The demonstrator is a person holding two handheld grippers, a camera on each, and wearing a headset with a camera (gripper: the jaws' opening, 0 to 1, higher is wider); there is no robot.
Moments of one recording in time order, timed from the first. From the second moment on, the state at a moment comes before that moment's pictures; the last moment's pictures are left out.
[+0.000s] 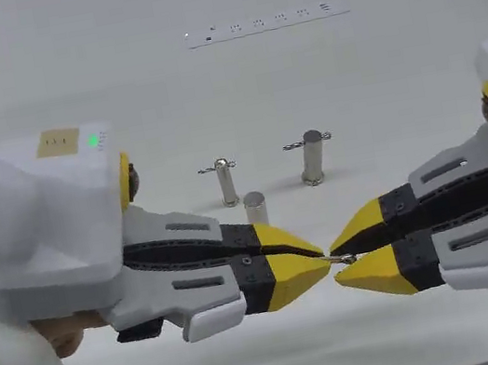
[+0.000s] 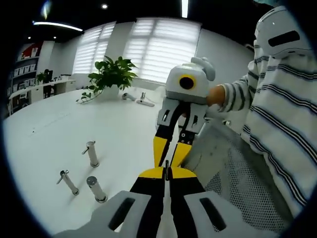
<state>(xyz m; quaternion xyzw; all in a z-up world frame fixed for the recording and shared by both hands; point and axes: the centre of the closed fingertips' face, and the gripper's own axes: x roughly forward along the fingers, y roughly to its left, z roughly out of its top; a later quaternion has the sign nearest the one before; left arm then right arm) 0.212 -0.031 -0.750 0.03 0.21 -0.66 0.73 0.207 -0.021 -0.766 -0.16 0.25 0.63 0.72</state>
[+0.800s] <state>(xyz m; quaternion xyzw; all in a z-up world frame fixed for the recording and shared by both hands) 0.207 -0.030 -0.766 0.06 0.23 -0.68 0.70 0.197 -0.024 -0.768 -0.17 0.27 0.66 0.68</state>
